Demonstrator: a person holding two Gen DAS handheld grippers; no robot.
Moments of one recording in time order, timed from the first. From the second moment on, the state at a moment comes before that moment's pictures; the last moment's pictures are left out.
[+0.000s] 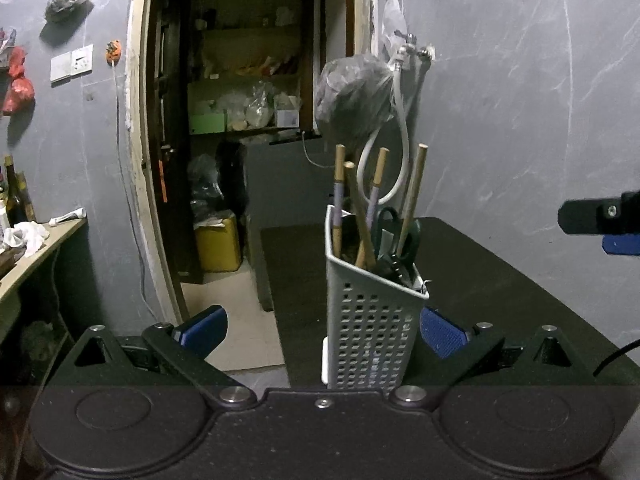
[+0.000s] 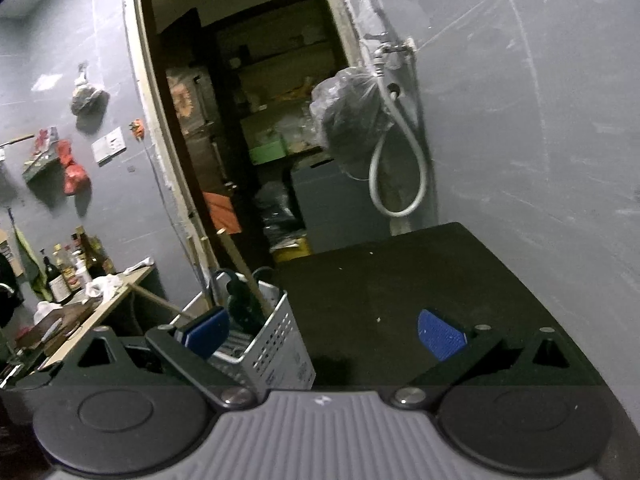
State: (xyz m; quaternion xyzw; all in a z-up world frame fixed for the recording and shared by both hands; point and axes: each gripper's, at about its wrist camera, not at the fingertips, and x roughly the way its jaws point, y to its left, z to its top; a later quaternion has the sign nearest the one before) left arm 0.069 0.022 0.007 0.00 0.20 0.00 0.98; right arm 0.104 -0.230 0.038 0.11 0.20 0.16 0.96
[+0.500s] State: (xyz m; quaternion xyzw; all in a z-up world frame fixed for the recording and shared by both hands) left arm 0.001 0.054 0.022 -0.01 0.20 -0.01 0.98; right arm 0.011 -0.201 0.043 0.08 0.21 0.10 0.97
